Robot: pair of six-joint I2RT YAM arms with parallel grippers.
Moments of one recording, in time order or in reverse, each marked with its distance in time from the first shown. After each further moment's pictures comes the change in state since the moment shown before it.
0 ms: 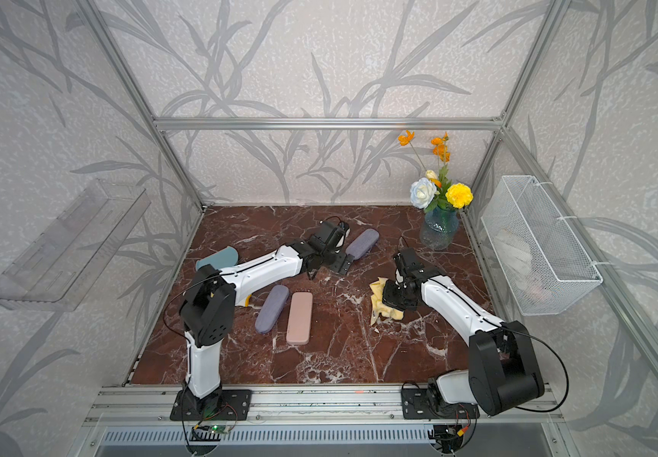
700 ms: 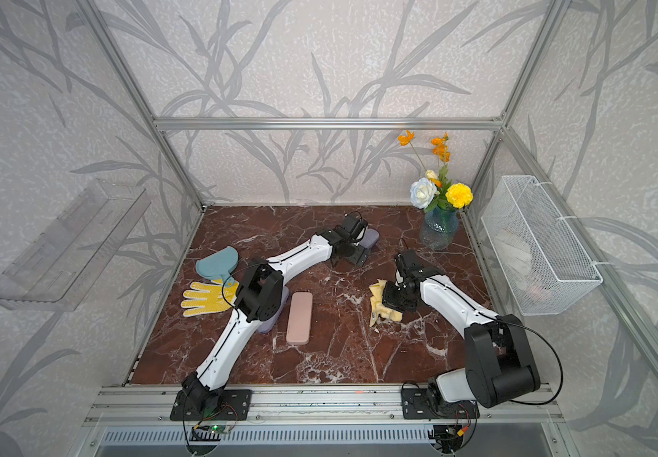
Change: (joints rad) left arm 0.025 0.462 0.564 -0.204 0.054 0.020; right arm -0.011 0.042 -0.010 0.034 -0.044 -0.002
